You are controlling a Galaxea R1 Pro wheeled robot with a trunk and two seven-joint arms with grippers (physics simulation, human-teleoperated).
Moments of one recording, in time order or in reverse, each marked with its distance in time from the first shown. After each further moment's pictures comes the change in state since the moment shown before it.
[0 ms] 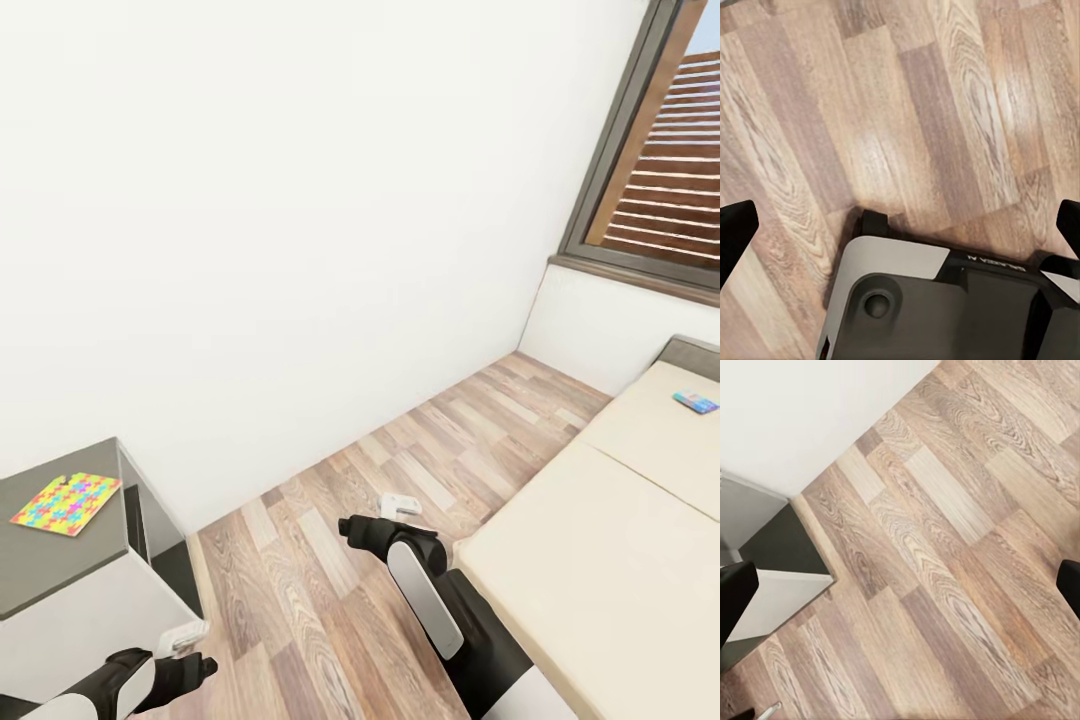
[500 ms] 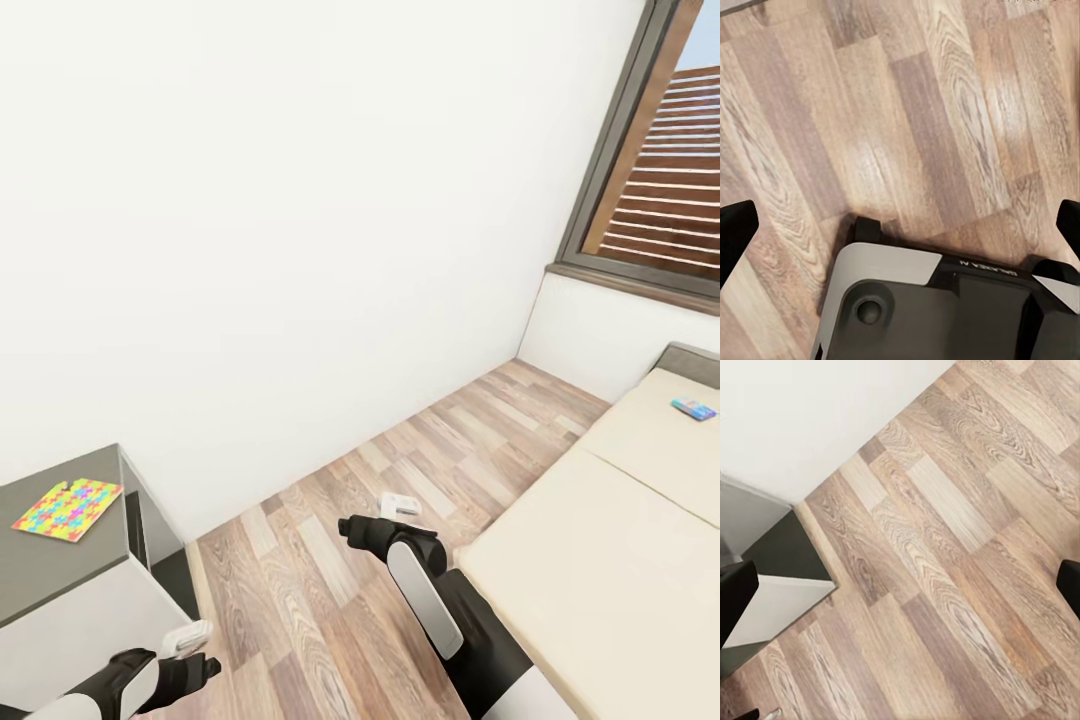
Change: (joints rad) left arm 0.000 -0.010 0.000 0.001 0.000 0.000 0.000; right arm 0.000 0.001 0.000 0.001 0.000 0.000 0.000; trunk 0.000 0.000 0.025
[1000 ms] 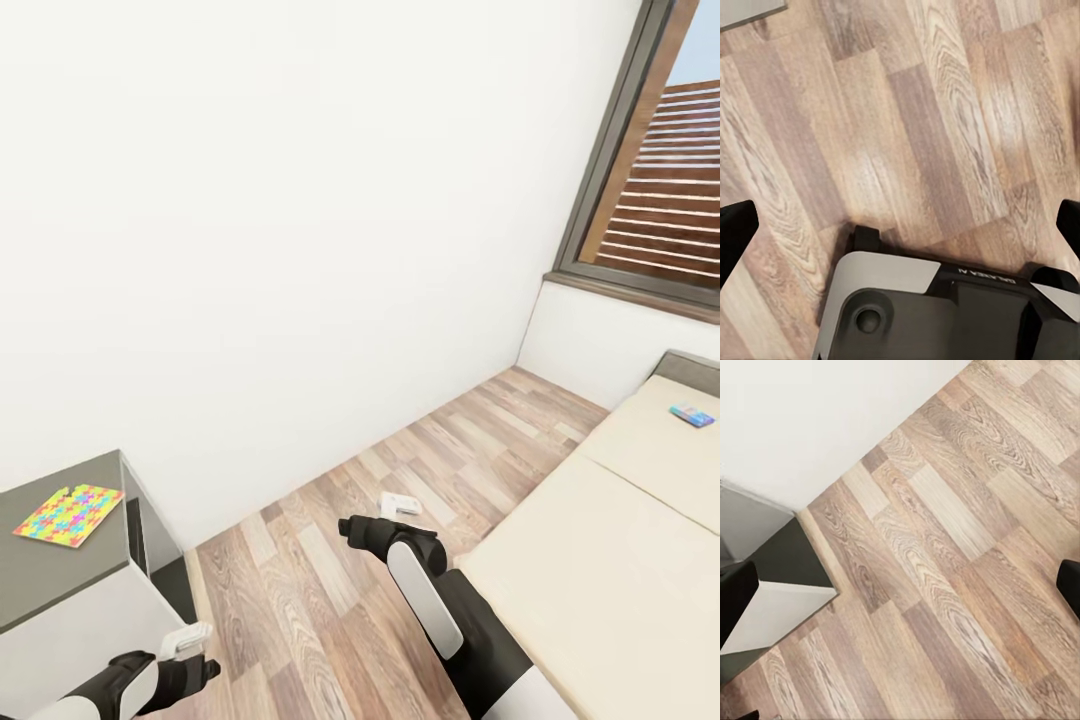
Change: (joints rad) left arm 0.005 0.000 -0.001 0.000 -0.001 -0.010 -0.001; right arm 0.000 0.000 0.000 0.000 0.000 -0.001 0.000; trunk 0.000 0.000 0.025
